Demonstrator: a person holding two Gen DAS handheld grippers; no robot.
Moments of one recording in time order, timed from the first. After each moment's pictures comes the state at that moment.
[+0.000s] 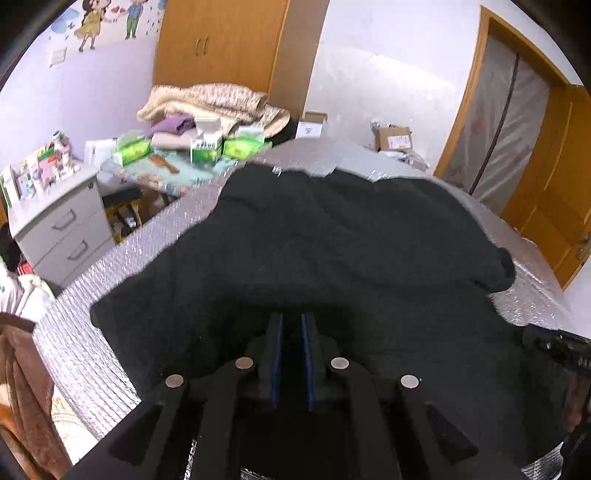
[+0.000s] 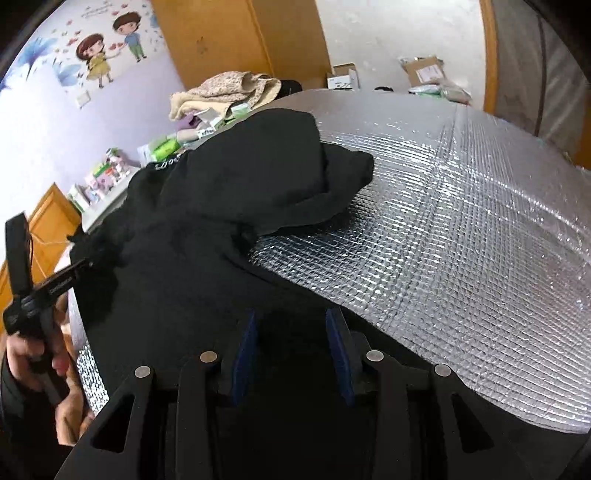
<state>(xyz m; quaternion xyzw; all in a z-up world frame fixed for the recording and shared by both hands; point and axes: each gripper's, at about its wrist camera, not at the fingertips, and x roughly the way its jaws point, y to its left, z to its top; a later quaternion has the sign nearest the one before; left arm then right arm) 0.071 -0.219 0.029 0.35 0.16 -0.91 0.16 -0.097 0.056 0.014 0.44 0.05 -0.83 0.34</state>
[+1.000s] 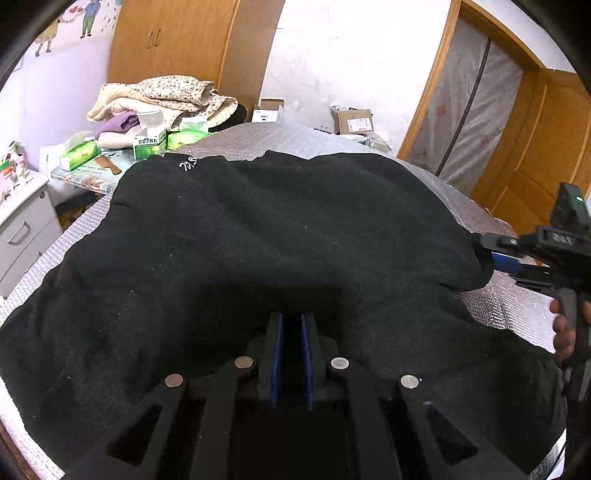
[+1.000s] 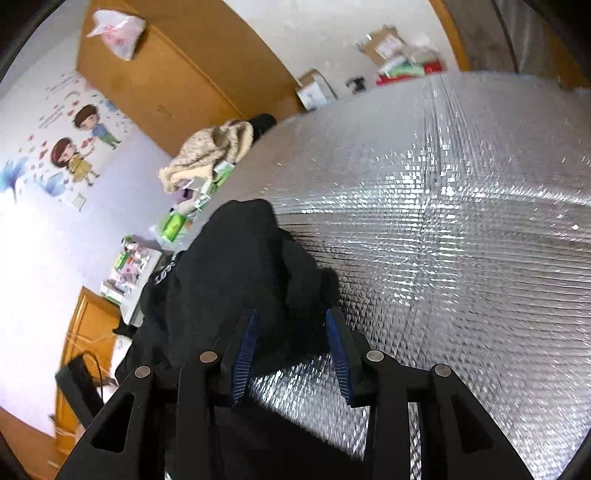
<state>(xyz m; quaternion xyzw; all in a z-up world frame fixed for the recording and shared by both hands) 0.015 -0.184 0.007 0.37 0.16 -0.91 0.08 -0.201 0.059 0.027 0.48 -0.15 -0.80 0.33</state>
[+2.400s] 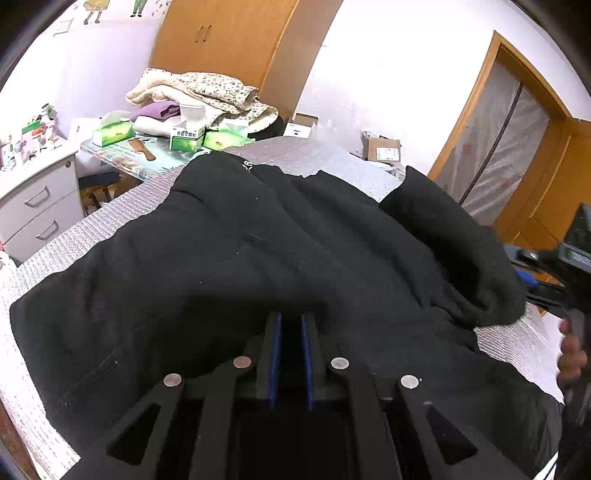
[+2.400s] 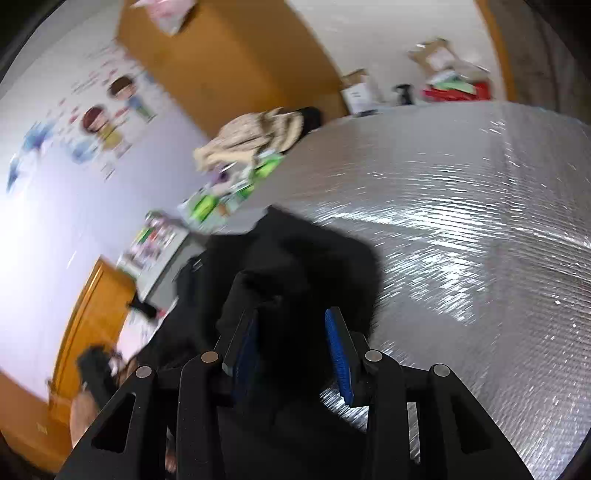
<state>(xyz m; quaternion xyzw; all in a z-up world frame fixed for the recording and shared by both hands) 0.039 -0.214 0.007 0.33 0.23 -0.91 0.13 -0.193 0.019 0.062 0.46 -0.11 -0.79 0.39</state>
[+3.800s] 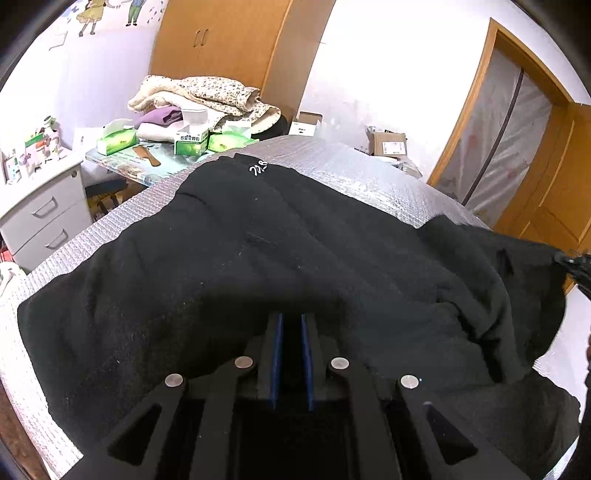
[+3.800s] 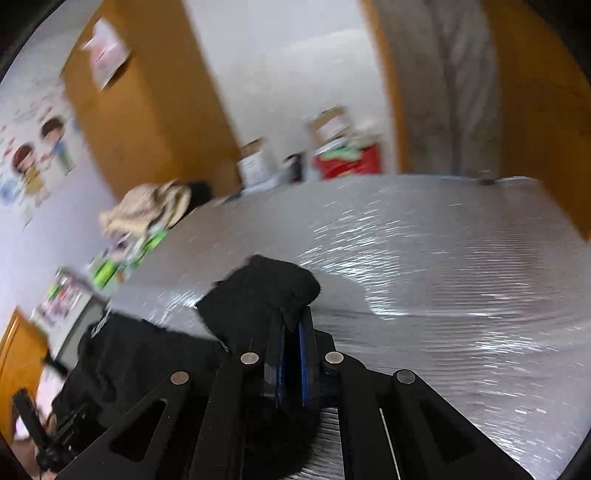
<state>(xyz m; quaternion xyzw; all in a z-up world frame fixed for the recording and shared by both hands) 0.032 -0.208 0.010 0.34 0.20 -0.91 0.15 -0.226 0.143 0.093 0.36 -0.07 -0.91 0.20</state>
